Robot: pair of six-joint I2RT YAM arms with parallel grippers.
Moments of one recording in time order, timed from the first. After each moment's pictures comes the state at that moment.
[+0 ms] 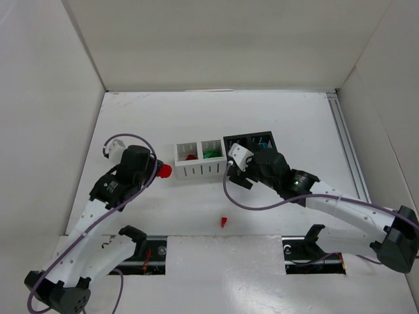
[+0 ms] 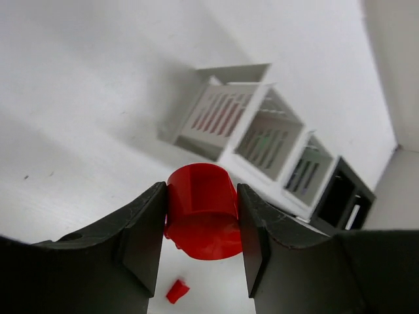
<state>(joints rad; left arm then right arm) -0.45 0.78 0.85 -0.89 -0.34 -1.27 0.88 1.14 0.83 -0.21 0.20 -0.45</state>
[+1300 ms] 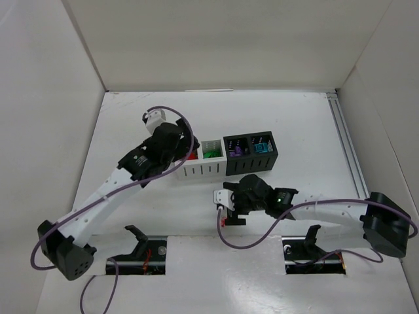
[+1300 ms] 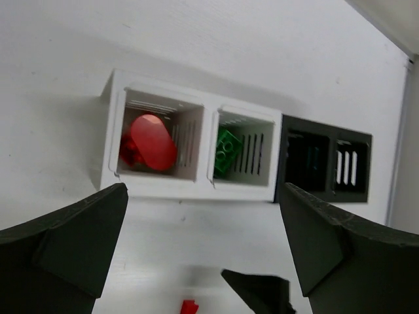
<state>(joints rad) -0.65 1.15 1.11 -0.64 -0.42 -0.95 1.06 1.21 0.60 -0.07 -0.21 -0.53</state>
